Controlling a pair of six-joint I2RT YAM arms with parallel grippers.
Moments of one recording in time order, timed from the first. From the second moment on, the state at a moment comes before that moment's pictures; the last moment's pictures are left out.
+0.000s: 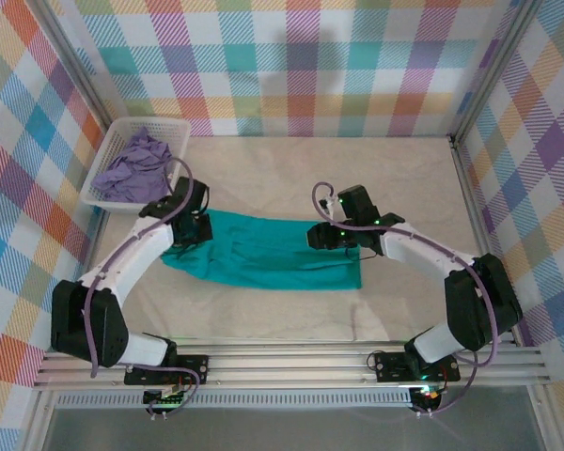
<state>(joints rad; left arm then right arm) -0.26 1.41 1.12 -0.89 -0.24 -0.41 0.52 1.49 0.95 -0.37 -0.35 0.30</state>
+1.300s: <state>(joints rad) -0.75 1.86 1.55 -1.10 -0.28 -0.48 0.44 1.36 0.87 -0.45 -0.32 0.27</state>
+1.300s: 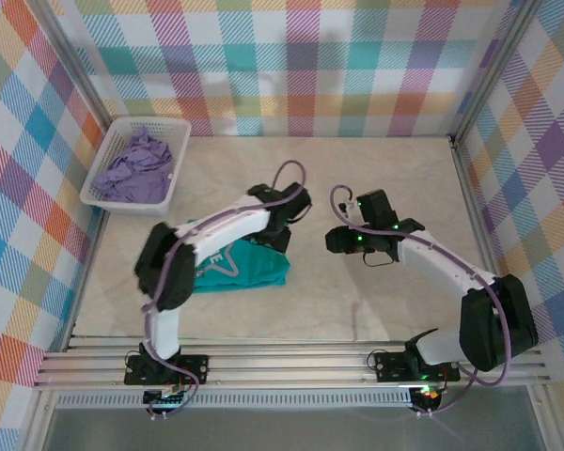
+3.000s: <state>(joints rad) -0.33 1.93 1.33 -0.43 0.25 -0.41 0.41 1.83 1.16 -0.52 -0.36 0.40</state>
